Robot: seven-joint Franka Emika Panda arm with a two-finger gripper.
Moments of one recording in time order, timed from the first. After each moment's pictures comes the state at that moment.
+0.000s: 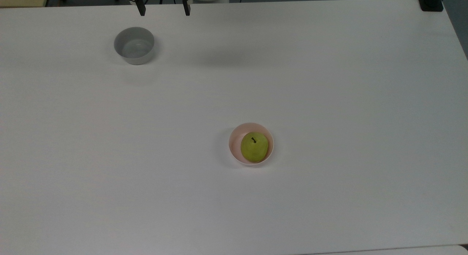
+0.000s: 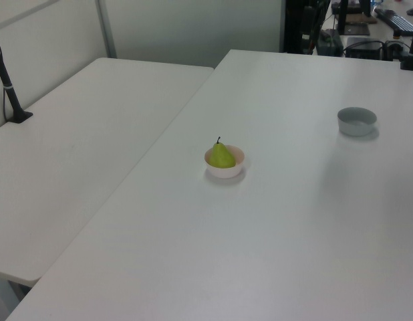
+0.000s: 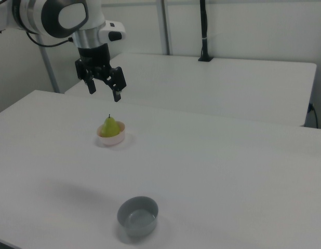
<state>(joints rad) 0.01 -0.01 -0.09 -1.64 0.08 1.70 -0.06</state>
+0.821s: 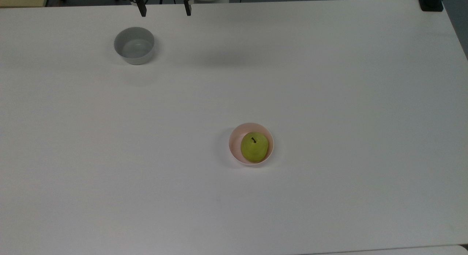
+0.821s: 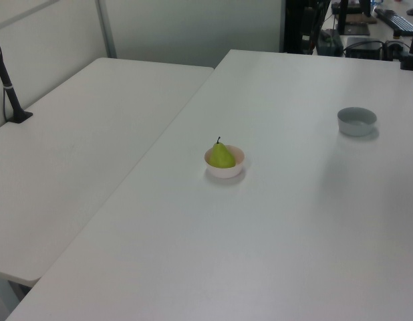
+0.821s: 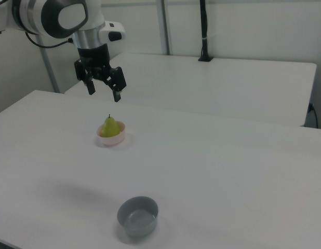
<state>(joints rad) 0.01 -0.01 -0.09 -1.64 0.08 1.70 -0.09</state>
